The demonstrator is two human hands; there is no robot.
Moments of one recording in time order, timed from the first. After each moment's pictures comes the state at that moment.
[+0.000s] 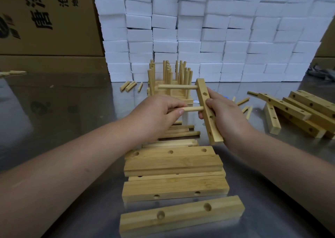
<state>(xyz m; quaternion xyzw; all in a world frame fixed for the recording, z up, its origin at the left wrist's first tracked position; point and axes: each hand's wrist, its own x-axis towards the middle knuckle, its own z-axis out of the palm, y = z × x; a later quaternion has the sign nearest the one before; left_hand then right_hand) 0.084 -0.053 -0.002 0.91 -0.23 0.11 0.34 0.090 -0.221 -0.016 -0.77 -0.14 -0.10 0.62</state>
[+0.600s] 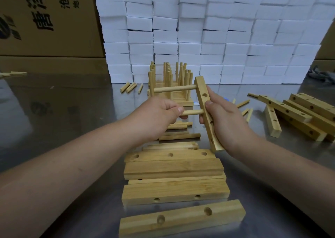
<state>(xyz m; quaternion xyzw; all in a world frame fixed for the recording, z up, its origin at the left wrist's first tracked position) 0.082 -0.053 0.002 0.88 -0.16 0.03 0.45 0.084 -0.219 -0.017 -0.79 -0.16 -0.14 0.58</state>
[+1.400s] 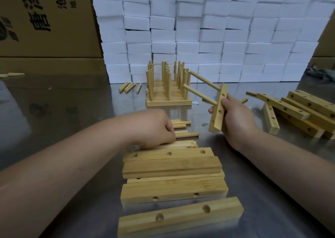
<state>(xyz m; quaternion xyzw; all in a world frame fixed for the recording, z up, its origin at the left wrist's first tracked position) 0.087 -0.050 0.005 0.97 -0.17 -0.08 0.15 0.111 -0.239 -0.027 -0.63 0.05 -0.12 0.77</state>
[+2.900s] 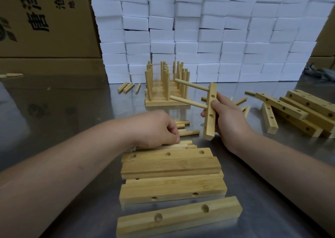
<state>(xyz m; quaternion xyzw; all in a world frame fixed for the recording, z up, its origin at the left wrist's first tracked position) 0.082 -0.055 0.007 0.95 -0.19 -0.12 0.21 0.112 -0.233 -0.034 -0.68 0.01 -0.09 0.73</state>
